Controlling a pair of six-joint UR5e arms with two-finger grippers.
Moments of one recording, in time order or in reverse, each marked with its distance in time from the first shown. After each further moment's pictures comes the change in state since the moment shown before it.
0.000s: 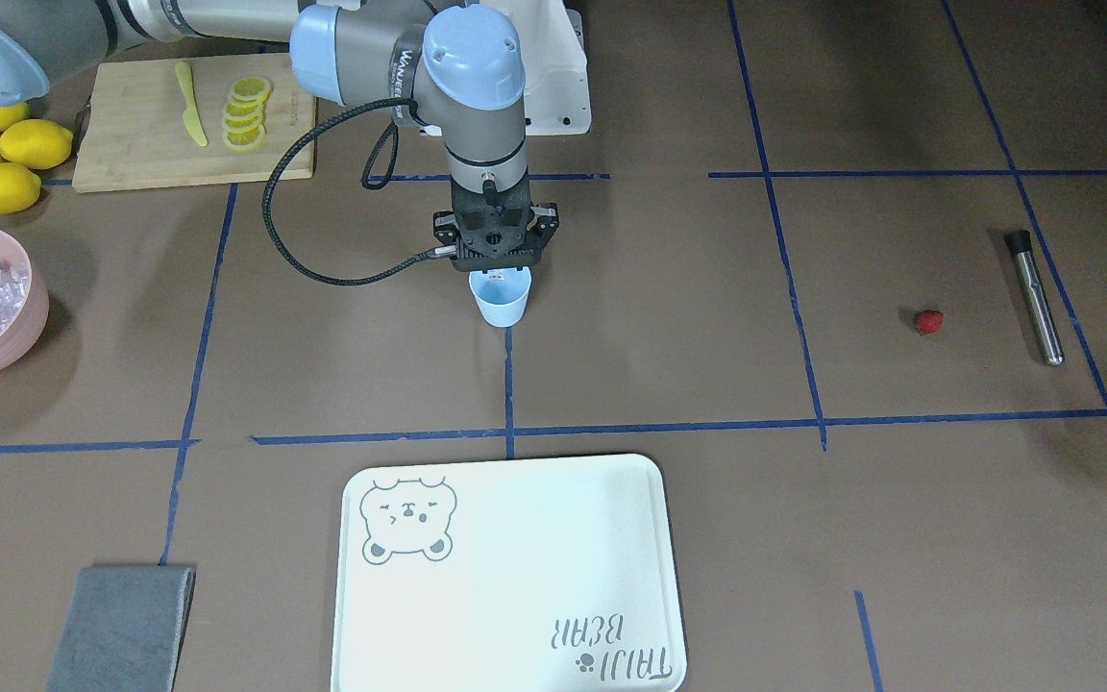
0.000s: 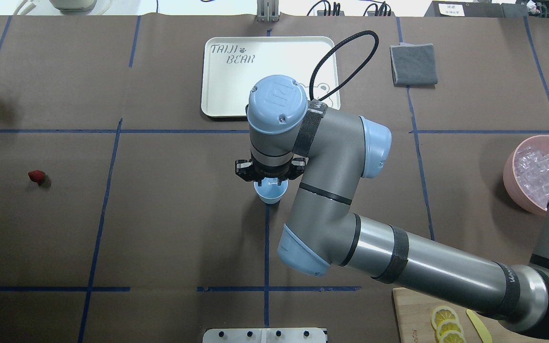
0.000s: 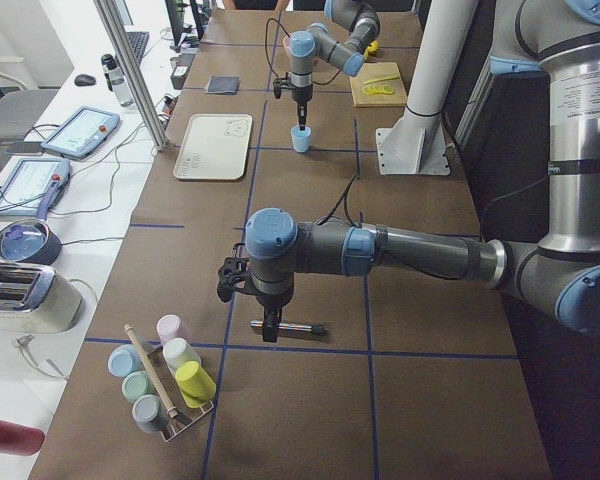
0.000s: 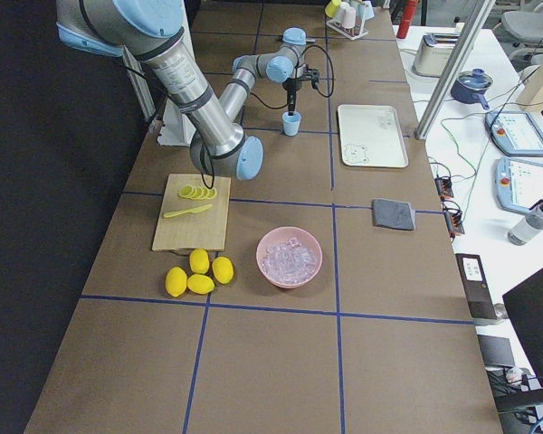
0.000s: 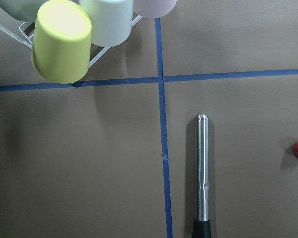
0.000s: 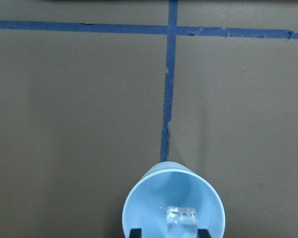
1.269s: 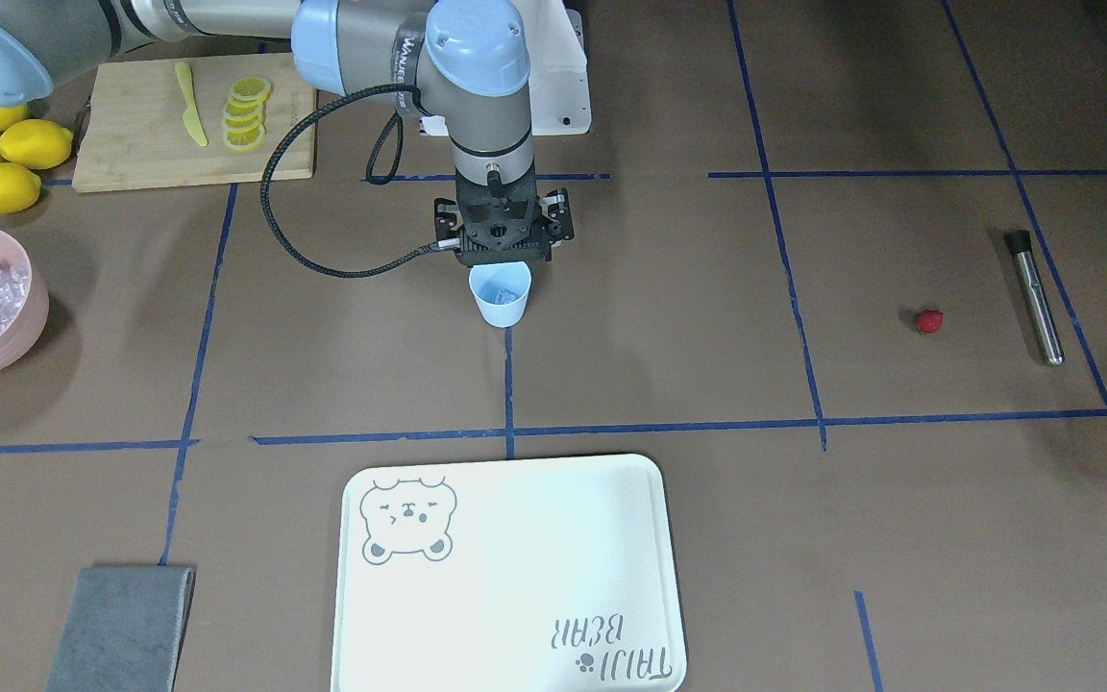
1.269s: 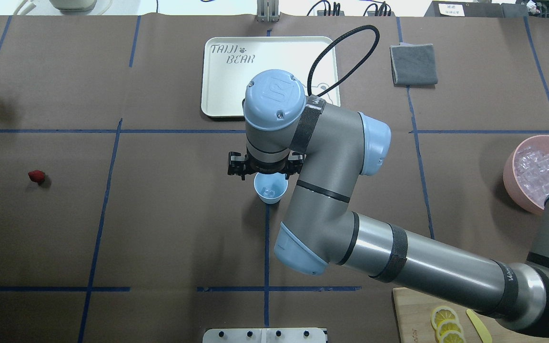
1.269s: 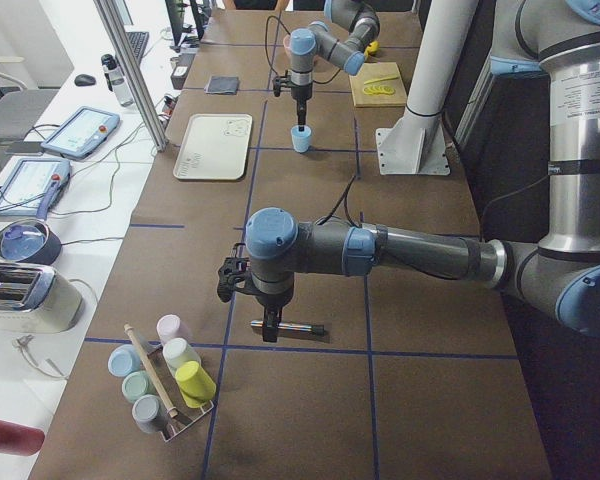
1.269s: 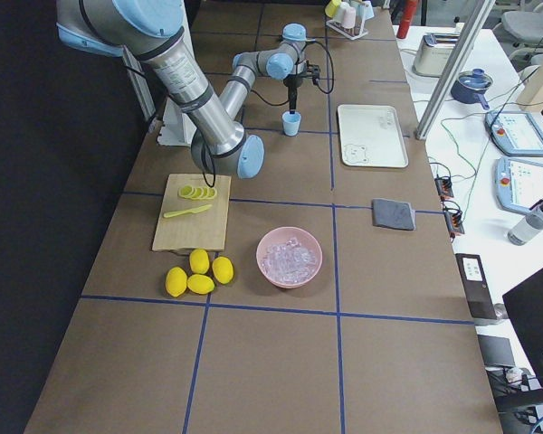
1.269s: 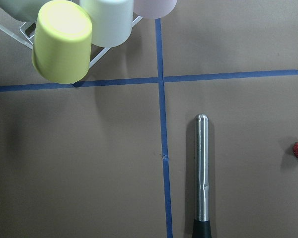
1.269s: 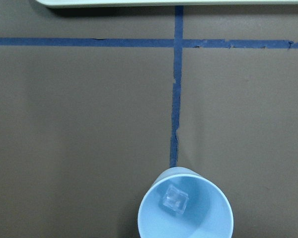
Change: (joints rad) left arm -0.001 0.000 -0.001 0.000 0.000 0.000; right arm 0.010 0.016 0.015 0.000 -0.011 0.029
